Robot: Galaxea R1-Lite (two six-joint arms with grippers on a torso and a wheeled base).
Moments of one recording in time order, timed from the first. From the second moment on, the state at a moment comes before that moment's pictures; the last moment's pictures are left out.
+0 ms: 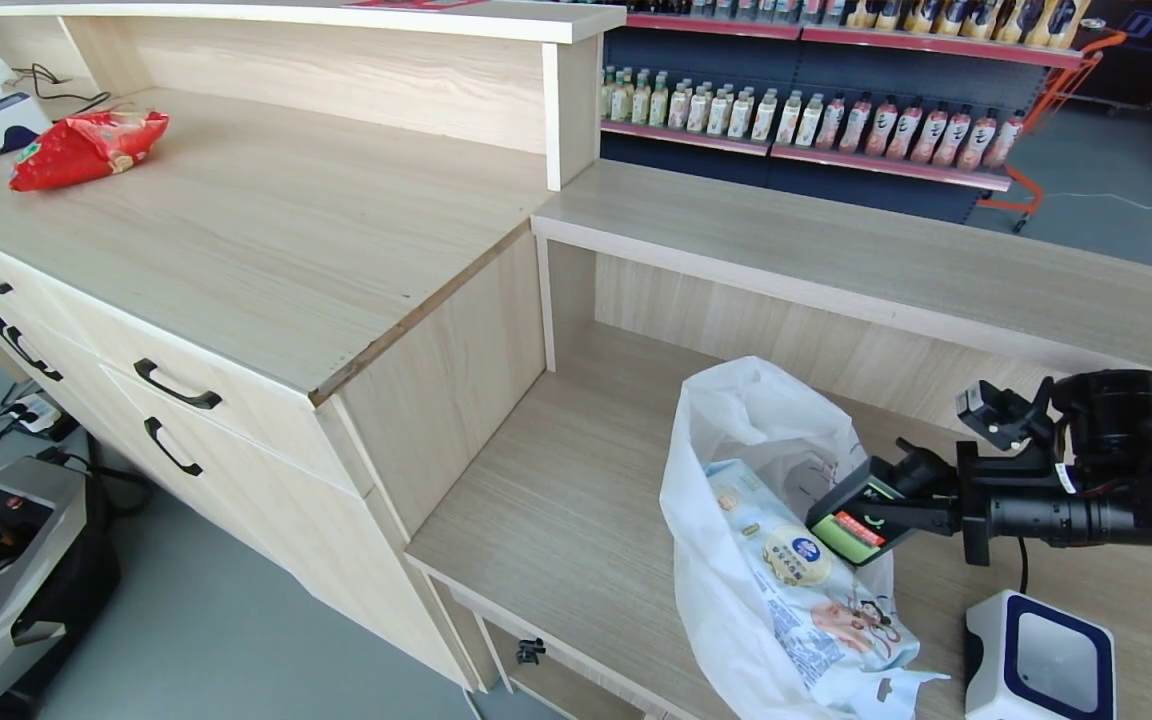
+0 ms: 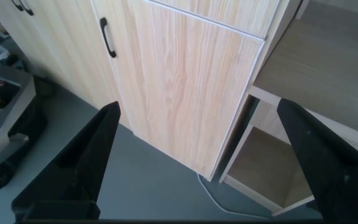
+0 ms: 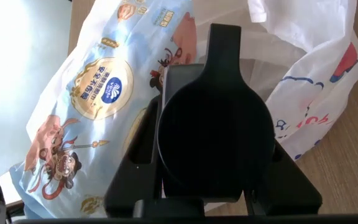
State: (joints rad) left arm 0.00 0.00 0.00 0.00 0.09 -0.02; right arm -0.13 1.87 -0.77 -0.35 0.99 -0.74
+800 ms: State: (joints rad) left arm 0.00 0.00 0.00 0.00 0.09 -0.02; right arm -0.14 1.87 -0.74 -0.34 0.99 -0.79
